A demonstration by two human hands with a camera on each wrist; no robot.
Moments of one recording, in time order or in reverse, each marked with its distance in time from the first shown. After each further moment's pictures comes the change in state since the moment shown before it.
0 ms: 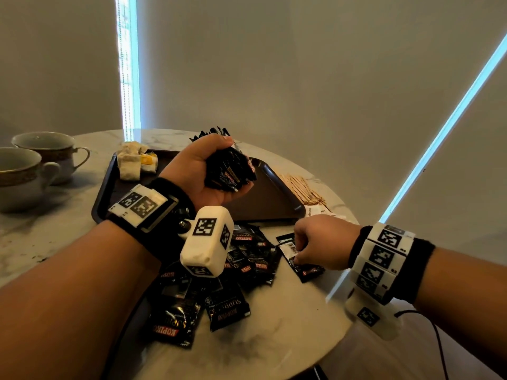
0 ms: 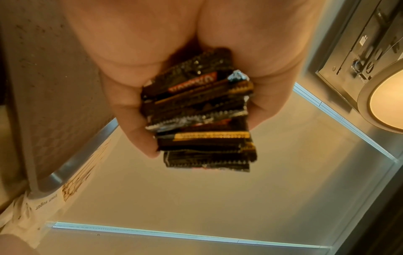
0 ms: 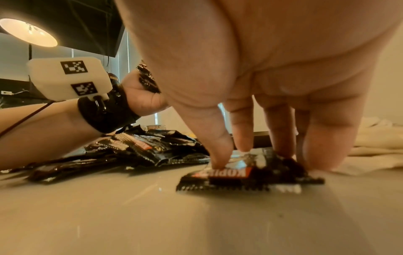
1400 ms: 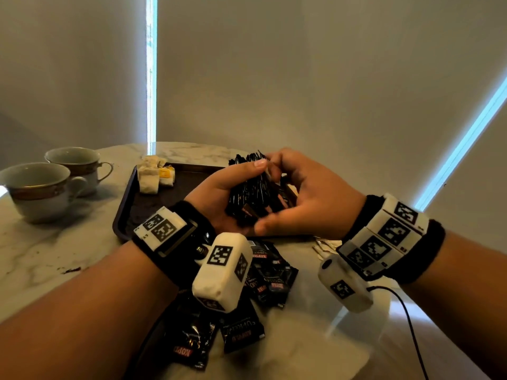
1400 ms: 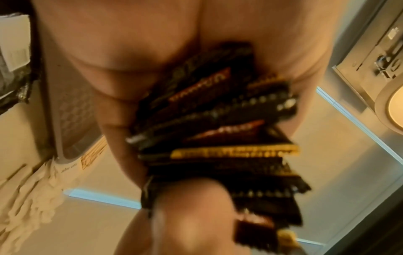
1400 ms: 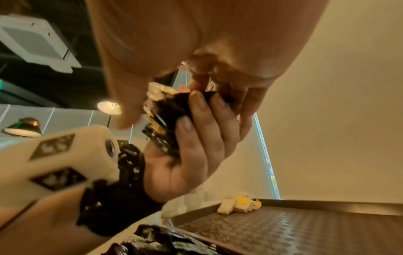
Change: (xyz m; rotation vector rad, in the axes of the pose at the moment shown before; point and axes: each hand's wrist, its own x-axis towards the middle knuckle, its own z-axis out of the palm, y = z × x) left_hand -0.020 -0.004 0.012 0.035 -0.374 -0.064; right_hand -0.013 -0.049 -0.071 0.729 0.333 -0.699
